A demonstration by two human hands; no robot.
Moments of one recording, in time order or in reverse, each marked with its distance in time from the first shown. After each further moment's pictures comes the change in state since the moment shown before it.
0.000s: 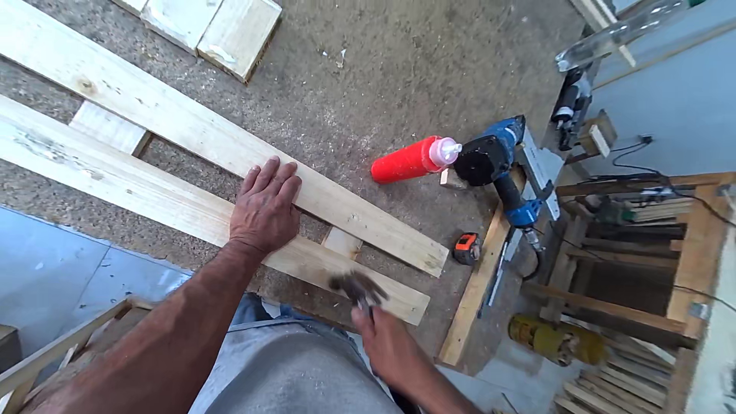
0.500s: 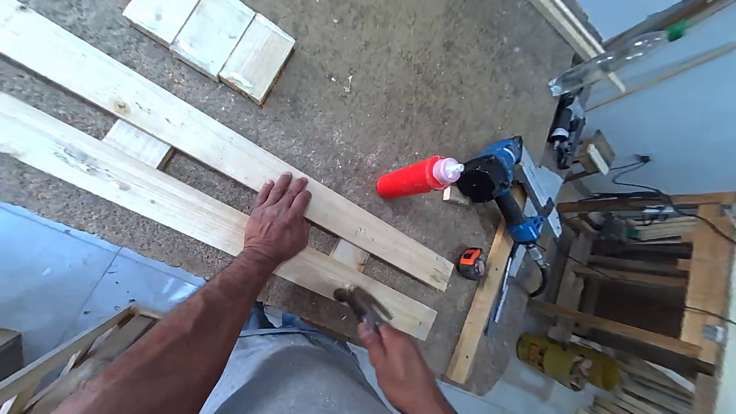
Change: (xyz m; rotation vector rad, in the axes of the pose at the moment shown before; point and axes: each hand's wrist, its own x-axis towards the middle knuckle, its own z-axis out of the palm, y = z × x) left_hand 0.004 0.001 -0.001 0.000 0.022 -0.005; right_hand 0.004 0.010 0.025 -0.130 0.171 -0.086
